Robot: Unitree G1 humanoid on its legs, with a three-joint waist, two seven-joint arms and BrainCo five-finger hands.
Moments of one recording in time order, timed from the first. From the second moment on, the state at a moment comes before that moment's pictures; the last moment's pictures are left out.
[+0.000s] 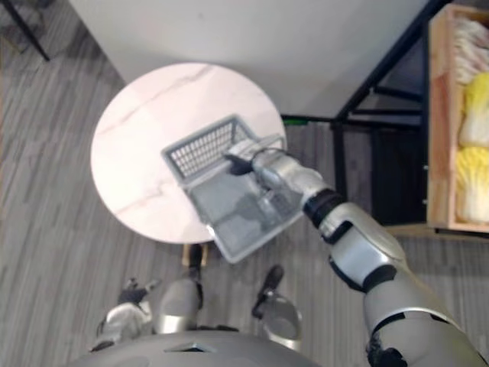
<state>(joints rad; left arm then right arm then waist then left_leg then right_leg) 0.04 0.13 0.13 1.11 -0.21 -0.14 0.20 -0.87 -0.43 0.86 0.67 -0.68 -0.23 0.01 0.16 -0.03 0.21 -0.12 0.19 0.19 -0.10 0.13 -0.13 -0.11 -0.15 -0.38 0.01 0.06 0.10</state>
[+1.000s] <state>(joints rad) 0.15 0.13 0.17 1.14 -0.06 -0.10 0.15 -0.35 -0.83 0.75 0.20 -0.54 -0.31 0.12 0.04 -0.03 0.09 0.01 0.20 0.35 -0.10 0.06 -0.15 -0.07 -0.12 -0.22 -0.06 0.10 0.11</state>
